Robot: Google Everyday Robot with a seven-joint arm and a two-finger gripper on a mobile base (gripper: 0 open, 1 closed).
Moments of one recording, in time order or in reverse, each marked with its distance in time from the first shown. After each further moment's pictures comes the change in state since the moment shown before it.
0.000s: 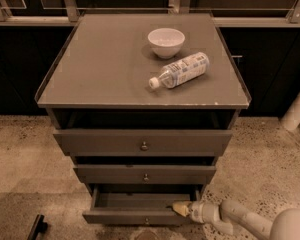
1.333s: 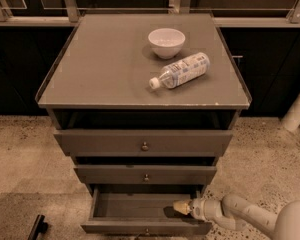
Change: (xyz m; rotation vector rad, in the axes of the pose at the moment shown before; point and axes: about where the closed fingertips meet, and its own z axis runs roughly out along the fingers) arm -0.018 0.020 -0.025 -0.017 0.034 0.011
